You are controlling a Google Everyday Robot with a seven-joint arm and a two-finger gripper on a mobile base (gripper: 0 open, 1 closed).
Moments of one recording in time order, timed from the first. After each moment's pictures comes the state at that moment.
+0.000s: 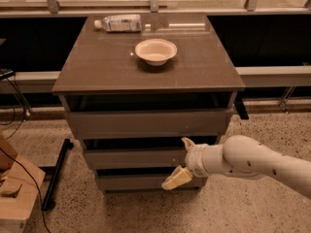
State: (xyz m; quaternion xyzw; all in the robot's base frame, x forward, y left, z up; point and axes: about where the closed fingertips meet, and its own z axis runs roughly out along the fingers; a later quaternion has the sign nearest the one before) arm 0.516 -0.076 0.592 -0.49 0.77 0.19 0.36
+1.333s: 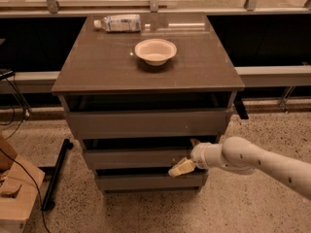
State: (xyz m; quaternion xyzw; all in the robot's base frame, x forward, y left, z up) arm 0.602 -0.121 0.492 -0.41 0.81 0.20 0.37
